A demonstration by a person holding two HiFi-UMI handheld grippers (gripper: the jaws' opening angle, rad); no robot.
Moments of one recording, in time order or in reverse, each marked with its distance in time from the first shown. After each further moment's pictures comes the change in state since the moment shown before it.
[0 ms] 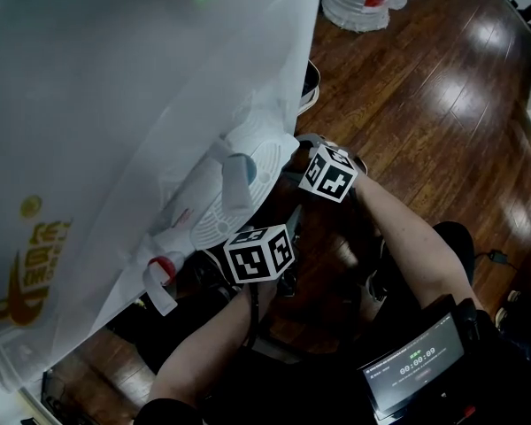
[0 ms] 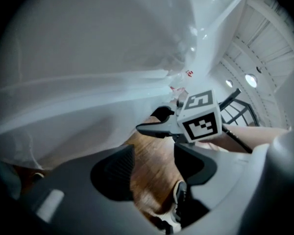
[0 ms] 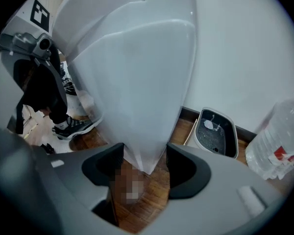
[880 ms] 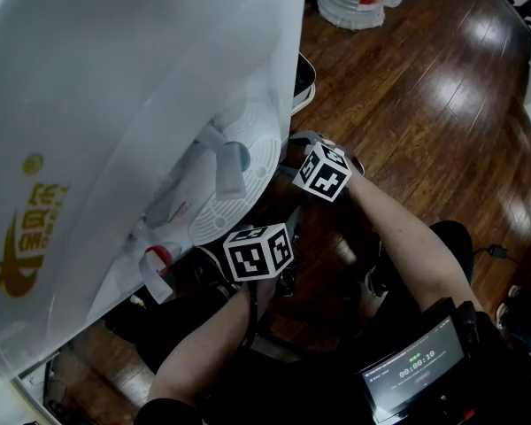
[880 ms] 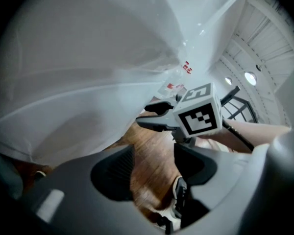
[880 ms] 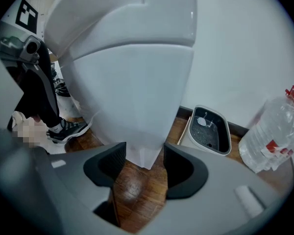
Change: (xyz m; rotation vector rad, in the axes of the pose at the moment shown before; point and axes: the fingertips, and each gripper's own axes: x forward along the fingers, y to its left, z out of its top) left arm -0.002 -0.003 -0.011 0.009 0.033 -0.007; right arm -0.005 -0.004 0.000 0.052 0.026 -0.070
